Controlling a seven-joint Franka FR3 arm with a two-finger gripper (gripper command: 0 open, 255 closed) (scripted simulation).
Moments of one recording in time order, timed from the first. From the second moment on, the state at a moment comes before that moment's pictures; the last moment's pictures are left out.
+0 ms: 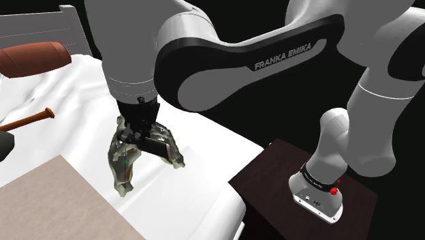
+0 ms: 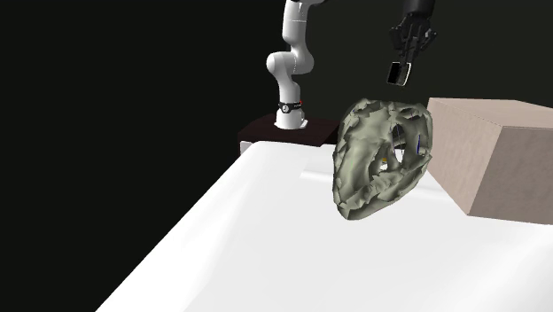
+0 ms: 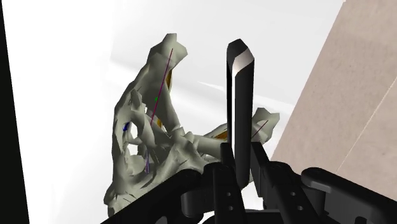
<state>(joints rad) 0.83 0.19 0.17 -1.65 -0.21 1.93 0.53</state>
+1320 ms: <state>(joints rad) 0.94 -0.06 0.28 -1.99 -0.18 1.97 0.76</state>
